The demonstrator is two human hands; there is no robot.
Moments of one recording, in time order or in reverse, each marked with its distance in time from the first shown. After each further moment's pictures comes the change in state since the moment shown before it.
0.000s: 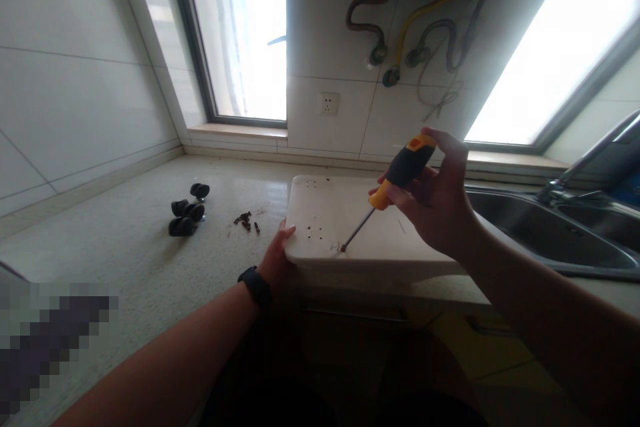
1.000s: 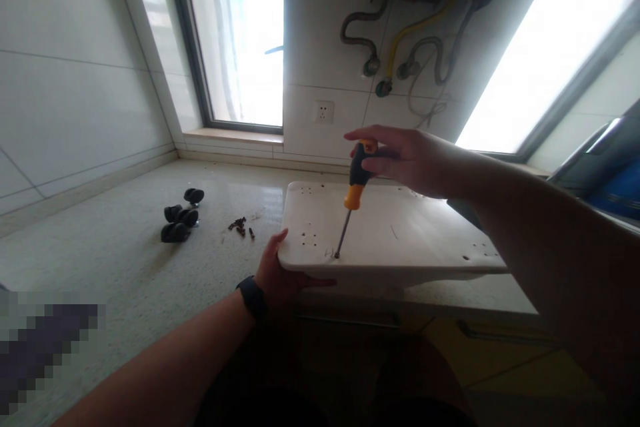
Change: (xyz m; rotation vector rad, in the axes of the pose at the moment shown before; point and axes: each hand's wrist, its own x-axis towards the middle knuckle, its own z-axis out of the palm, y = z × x) left_hand -0.016 0.009 0.011 -0.380 -0.270 -0.396; right_hand 0.081 -0.041 -0.019 -0.652 -0.483 -0.007
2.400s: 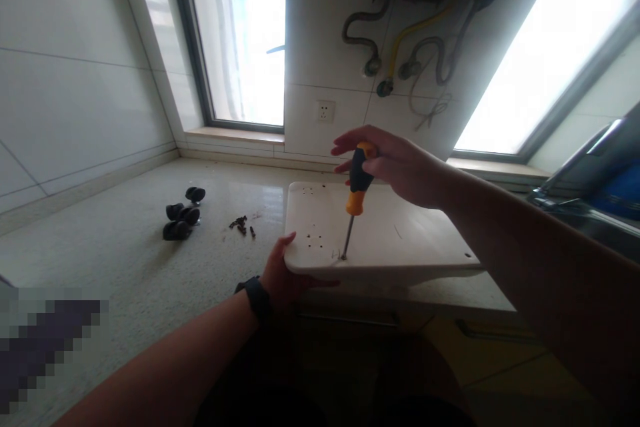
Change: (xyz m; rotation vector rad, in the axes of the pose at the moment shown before) left_hand 0.003 -0.009 -0.002 -0.012 -0.009 0.002; right_hand -0.002 -0.014 0.023 0.451 -0.037 -0.035
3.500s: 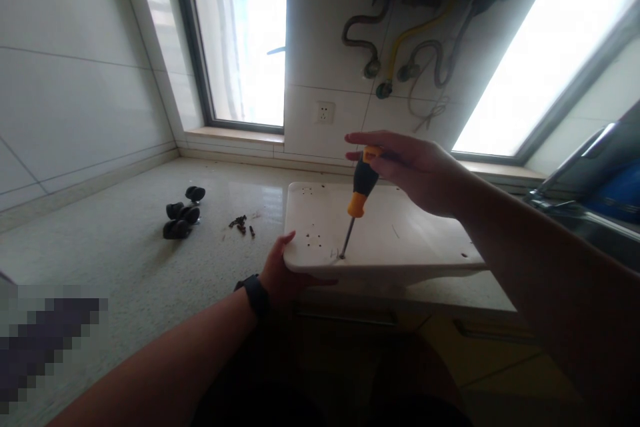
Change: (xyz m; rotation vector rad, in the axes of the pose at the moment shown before) left_hand -0.001 0.000 0.001 0.014 0.000 -0.012; right_hand -0.019 0.001 -0.007 -0.143 0.167 -0.084
